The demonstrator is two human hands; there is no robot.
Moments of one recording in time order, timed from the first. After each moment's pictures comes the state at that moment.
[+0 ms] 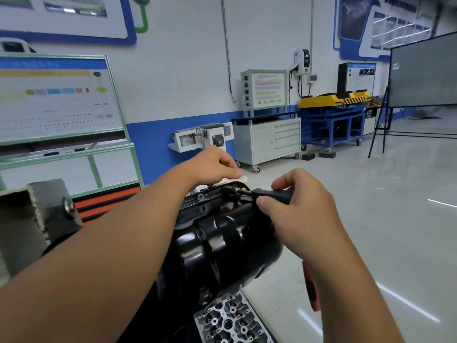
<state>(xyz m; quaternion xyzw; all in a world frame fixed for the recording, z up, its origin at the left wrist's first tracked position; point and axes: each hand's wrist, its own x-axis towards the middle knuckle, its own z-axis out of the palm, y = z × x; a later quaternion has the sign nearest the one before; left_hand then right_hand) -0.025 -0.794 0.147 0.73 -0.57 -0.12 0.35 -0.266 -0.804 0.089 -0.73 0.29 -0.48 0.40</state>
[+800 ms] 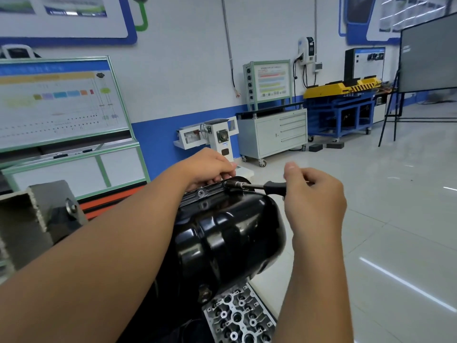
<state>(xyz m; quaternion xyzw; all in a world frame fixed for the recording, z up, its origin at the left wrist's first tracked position) -0.015 -0.802 0.139 0.78 -0.48 -0.18 0.37 -0.245 -0.821 0.079 -0.55 0.35 -0.60 0.47</state>
